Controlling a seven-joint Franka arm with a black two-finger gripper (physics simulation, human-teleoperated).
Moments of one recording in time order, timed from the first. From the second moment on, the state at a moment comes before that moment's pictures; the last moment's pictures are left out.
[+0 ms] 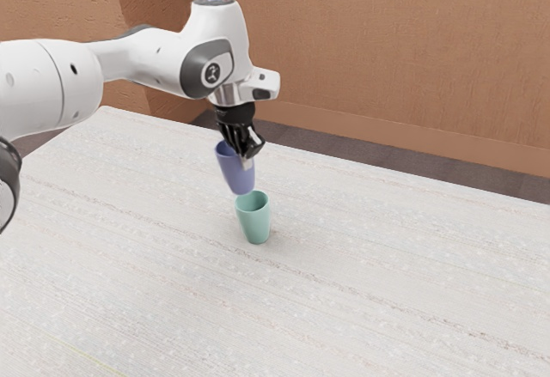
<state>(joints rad) -0.26 0.36 0.16 -1.54 -0.03 1.95 0.27</state>
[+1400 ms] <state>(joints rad) -0.26 0.42 0.15 -1.54 -0.04 2.01 0.25</state>
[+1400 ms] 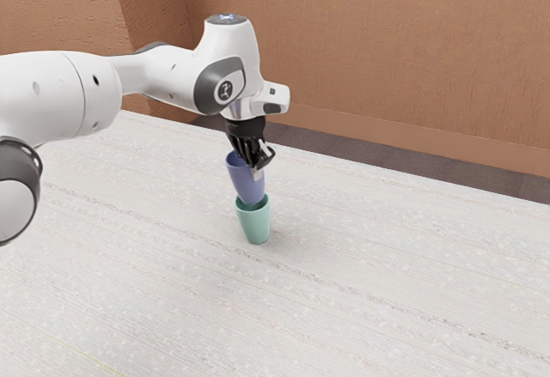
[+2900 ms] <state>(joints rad) -0.26 0.29 0.16 -1.55 -0.04 1.88 0.27</state>
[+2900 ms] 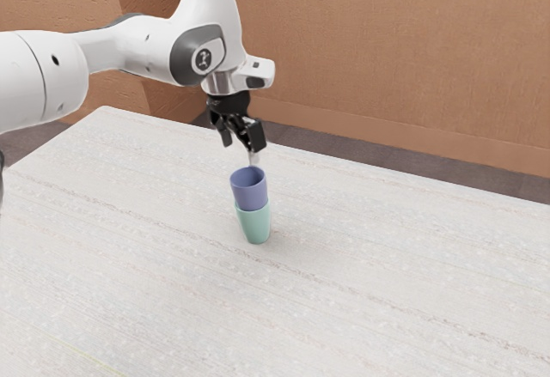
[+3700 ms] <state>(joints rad) -0.25 0.12 0.20 -1.55 -0.04 1.75 0.27</state>
